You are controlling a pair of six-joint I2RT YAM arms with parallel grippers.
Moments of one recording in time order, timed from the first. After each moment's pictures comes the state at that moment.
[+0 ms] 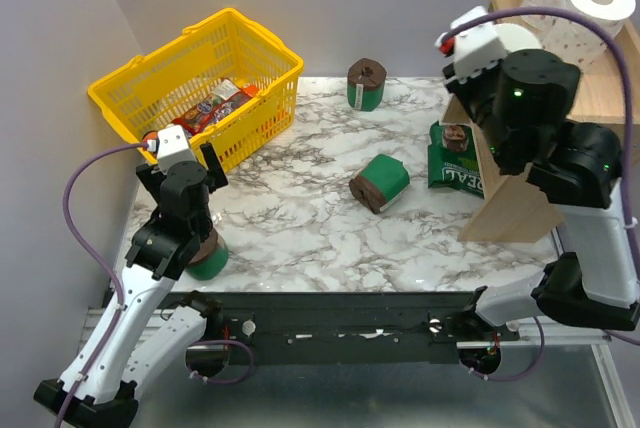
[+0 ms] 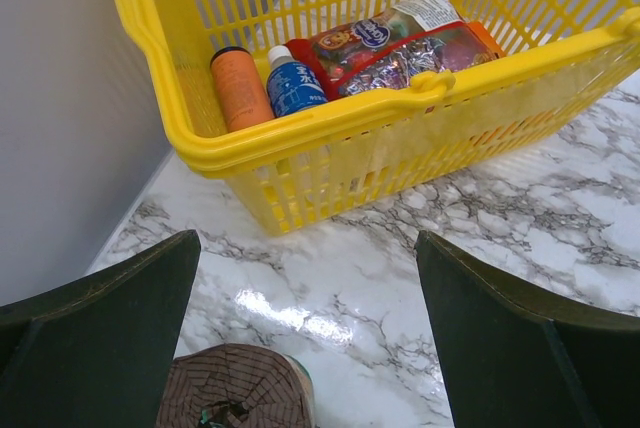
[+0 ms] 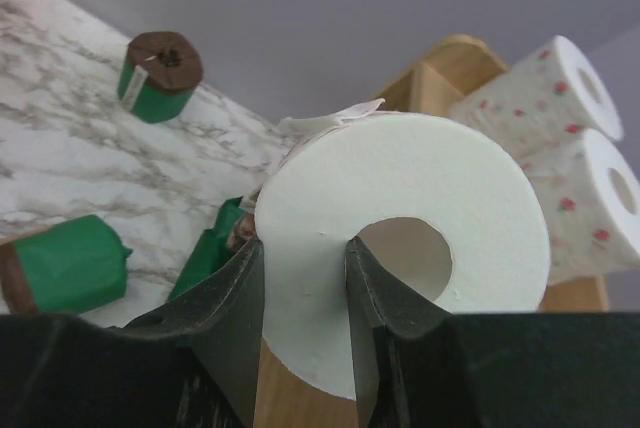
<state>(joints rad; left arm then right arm) -0.41 0.70 0.89 -0.50 -0.76 -0.28 0.90 1.42 2.25 -1.08 0.81 -0.48</state>
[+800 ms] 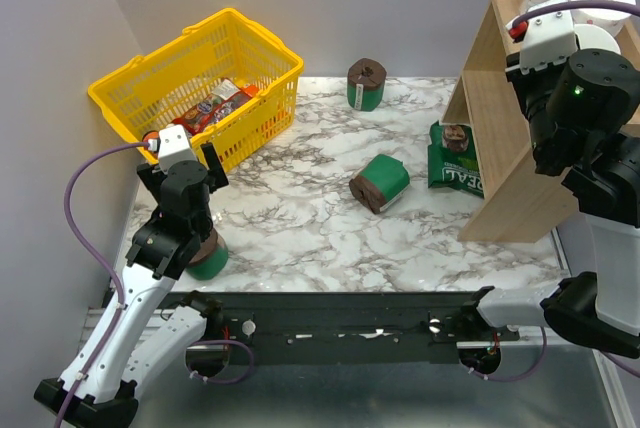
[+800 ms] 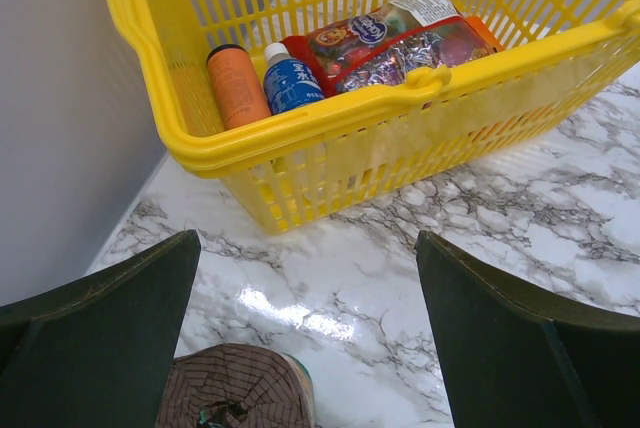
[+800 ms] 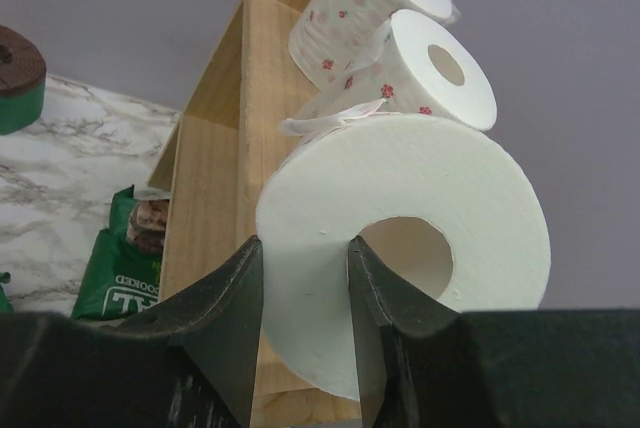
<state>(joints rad) -0.41 0.71 0.89 -0.50 -0.75 -0.27 0.66 1.29 2.20 -1.01 0.88 -0.52</state>
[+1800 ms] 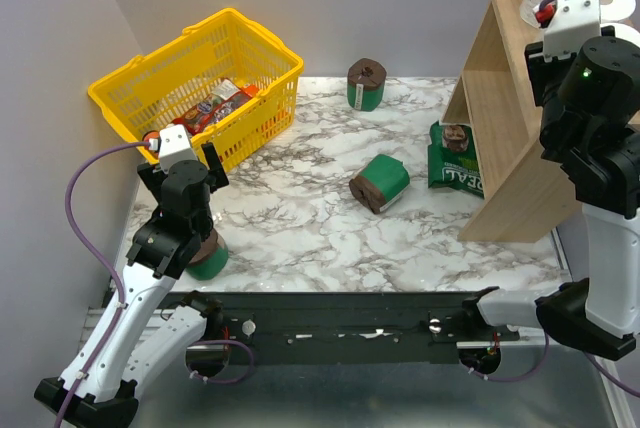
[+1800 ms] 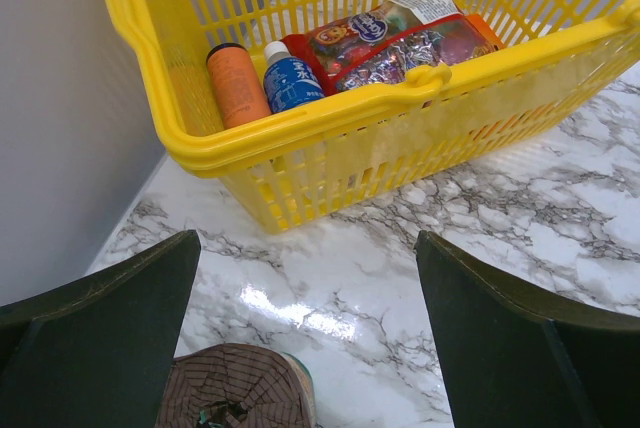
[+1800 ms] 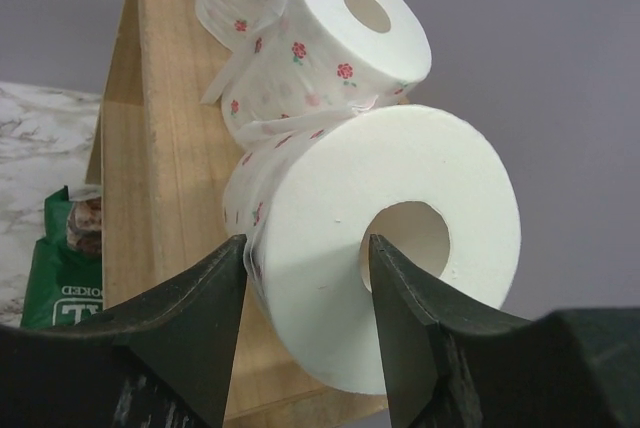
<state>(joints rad) -0.41 0.71 0.89 -0.50 -0.75 -0.27 0.45 1.29 2.17 -0.99 0.85 -0.50</state>
